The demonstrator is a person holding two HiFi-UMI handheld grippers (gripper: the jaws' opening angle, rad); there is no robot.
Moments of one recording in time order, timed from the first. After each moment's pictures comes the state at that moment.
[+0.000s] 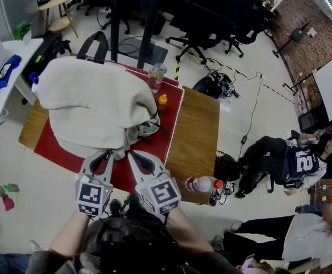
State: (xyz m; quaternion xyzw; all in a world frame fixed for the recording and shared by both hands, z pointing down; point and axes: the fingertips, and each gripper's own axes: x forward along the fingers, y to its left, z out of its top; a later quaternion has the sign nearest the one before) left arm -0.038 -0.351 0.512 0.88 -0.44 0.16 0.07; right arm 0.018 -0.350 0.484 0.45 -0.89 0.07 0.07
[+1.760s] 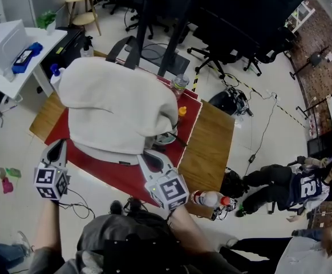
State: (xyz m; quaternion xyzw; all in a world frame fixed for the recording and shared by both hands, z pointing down) left arm -0.266 -0.384 0.524 0.77 -0.62 0.16 0.10; right arm -0.009 -0.379 0.497 0.38 -0.92 0.05 0.08
